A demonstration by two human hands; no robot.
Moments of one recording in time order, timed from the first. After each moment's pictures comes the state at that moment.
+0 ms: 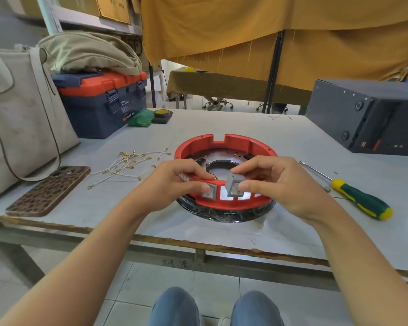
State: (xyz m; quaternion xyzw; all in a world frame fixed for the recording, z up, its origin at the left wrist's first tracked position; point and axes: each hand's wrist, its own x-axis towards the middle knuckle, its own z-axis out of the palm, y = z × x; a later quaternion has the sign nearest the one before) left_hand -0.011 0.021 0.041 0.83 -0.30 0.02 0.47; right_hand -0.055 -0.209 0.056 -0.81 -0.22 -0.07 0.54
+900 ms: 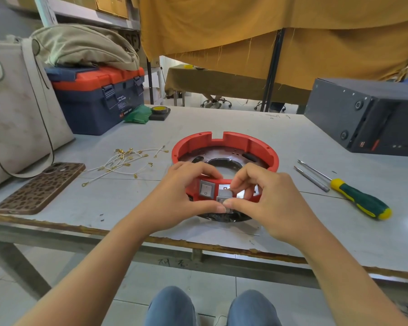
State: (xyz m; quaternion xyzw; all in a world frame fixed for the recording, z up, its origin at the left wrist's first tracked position) left_hand -0.034 0.007 0.029 0.87 -0.31 0.10 0.36; right_hand -0.074 -0.186 0.038 -0.89 -0.18 -0.19 0.38
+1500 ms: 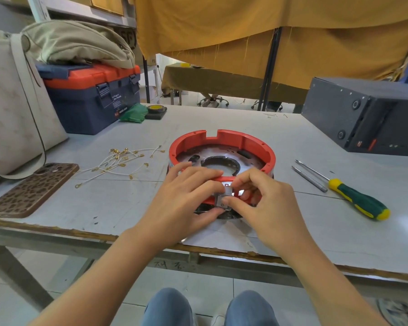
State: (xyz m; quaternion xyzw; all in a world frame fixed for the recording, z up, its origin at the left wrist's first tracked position) left_hand -0.036 -0.006 0.012 0.83 -0.41 0.33 0.18; right_hand -0.078 -0.176 0.026 -0.87 -0.13 -0.26 0.40
